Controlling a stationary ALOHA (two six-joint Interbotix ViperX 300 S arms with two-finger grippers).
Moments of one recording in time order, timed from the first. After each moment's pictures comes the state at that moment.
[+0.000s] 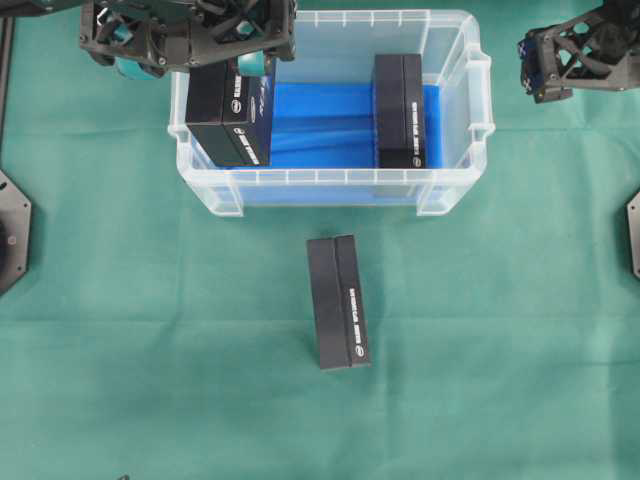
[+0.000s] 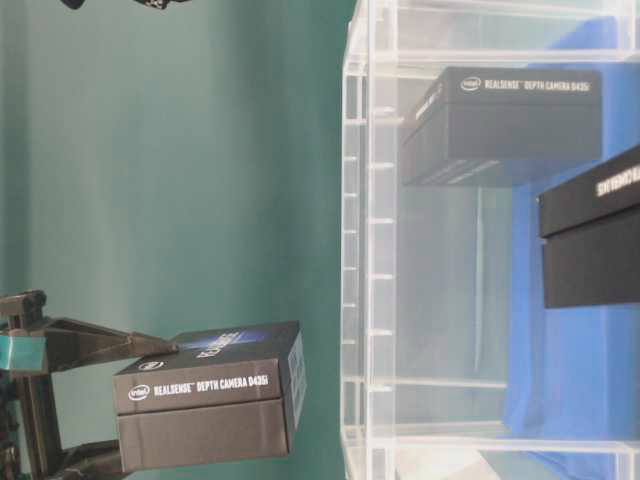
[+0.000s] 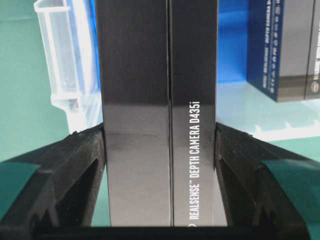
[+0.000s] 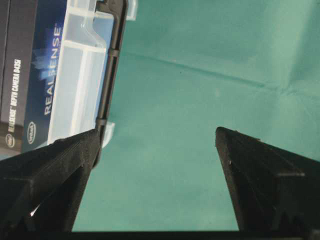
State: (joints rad) left arm 0.19 -0.02 -0.18 0.19 1.53 -1.35; right arm -0.35 -0.47 0.50 -0.20 1.20 1.23
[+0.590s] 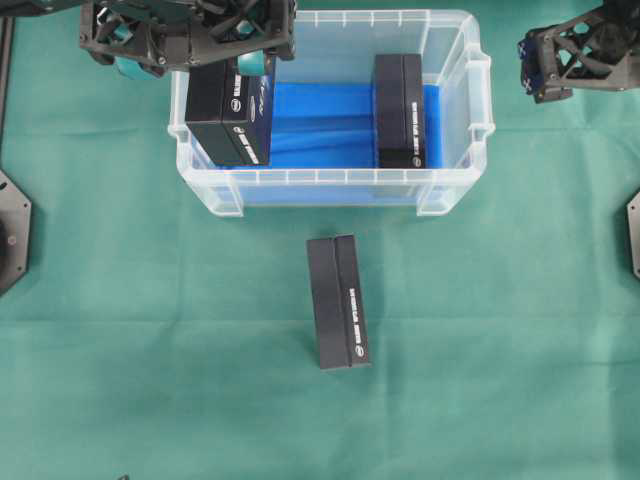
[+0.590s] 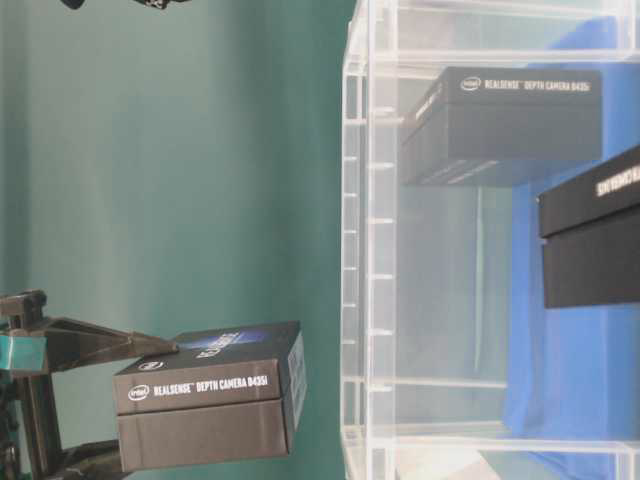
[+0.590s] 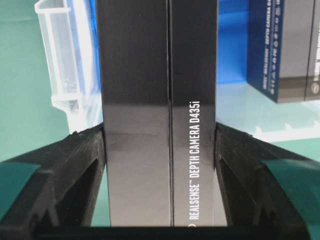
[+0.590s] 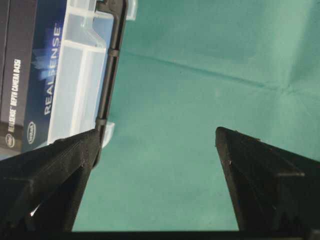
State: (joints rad) left arm 0.19 -0.02 -0.19 0.19 1.53 -1.35; right arm -0.35 -0.47 0.50 -0.20 1.20 1.23
